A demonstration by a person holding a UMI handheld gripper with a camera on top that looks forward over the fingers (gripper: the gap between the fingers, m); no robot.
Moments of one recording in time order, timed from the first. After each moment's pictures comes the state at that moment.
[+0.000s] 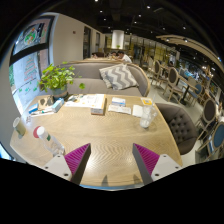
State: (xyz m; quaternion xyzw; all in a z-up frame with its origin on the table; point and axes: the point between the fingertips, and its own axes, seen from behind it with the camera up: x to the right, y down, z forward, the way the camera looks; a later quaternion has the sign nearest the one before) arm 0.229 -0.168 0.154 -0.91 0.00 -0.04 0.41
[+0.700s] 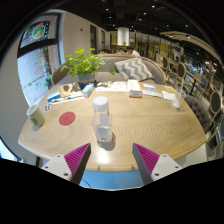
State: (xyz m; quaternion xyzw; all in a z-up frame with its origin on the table) arm 0.015 -0.225 0.070 -0.92 0.00 0.00 0.40
